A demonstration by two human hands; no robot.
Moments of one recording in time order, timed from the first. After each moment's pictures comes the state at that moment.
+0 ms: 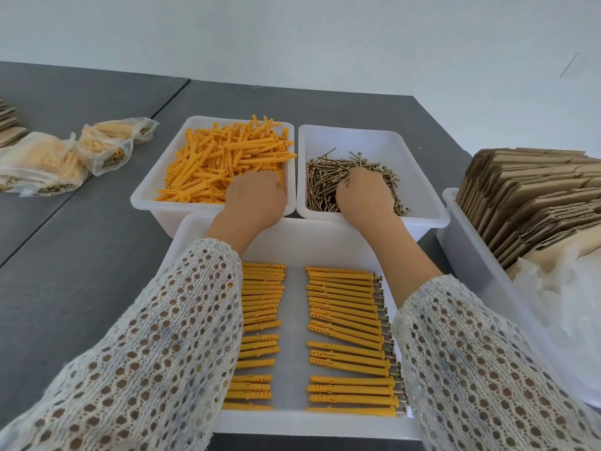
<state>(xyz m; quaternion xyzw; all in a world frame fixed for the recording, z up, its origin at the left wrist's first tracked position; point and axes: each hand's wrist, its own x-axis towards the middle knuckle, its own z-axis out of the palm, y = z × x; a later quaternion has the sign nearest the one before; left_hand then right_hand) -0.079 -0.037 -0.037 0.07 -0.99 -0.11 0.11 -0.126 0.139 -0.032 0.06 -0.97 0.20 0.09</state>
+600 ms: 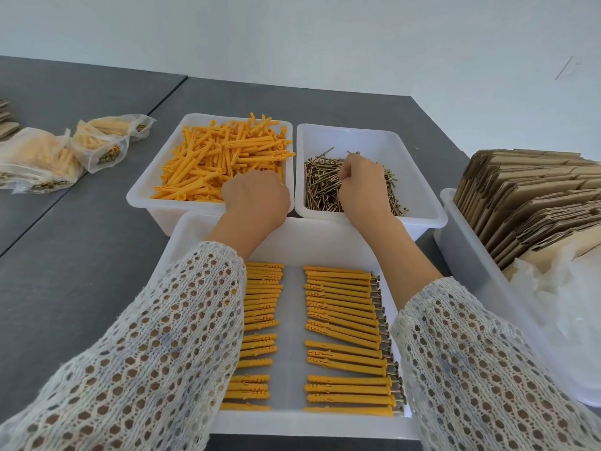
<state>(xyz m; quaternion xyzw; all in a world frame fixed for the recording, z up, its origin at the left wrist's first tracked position) -0.071 -0.023 -0.033 0.13 -0.98 -0.03 0.12 -0.121 0.139 -0.028 0.11 -0.93 0.31 0.17</state>
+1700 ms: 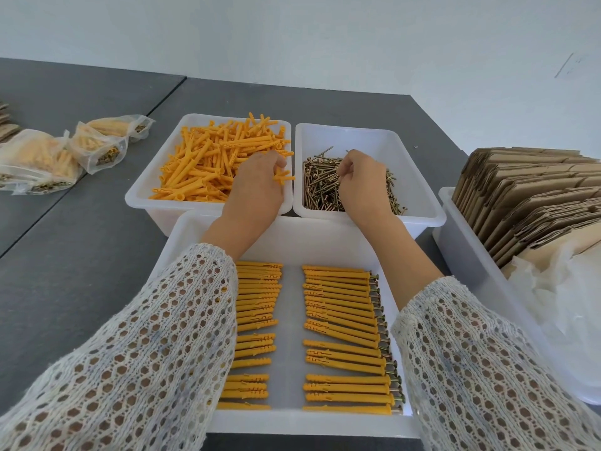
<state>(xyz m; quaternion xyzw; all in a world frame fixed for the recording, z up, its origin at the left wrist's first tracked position) -0.066 -0.030 -0.036 0.01 -0.92 -0.30 0.26 -0.127 0.141 -0.031 0.11 -0.90 0.37 0.18</state>
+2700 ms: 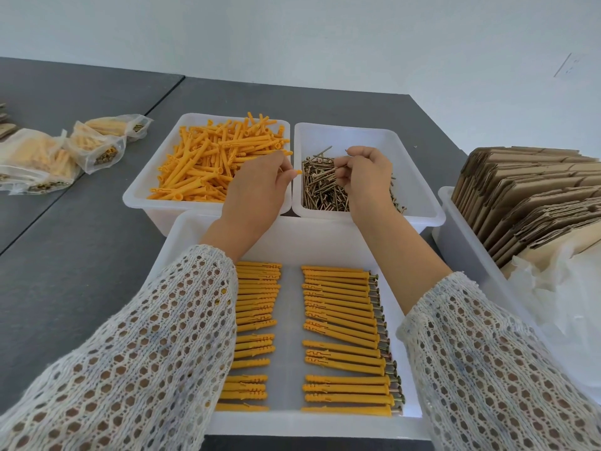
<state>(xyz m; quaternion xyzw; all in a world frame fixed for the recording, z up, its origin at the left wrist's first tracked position) -0.060 -0.027 -0.033 -0.04 -0.91 -0.30 0.29 -0.115 0.129 -0.010 -0.06 -0.61 0.79 0.06</state>
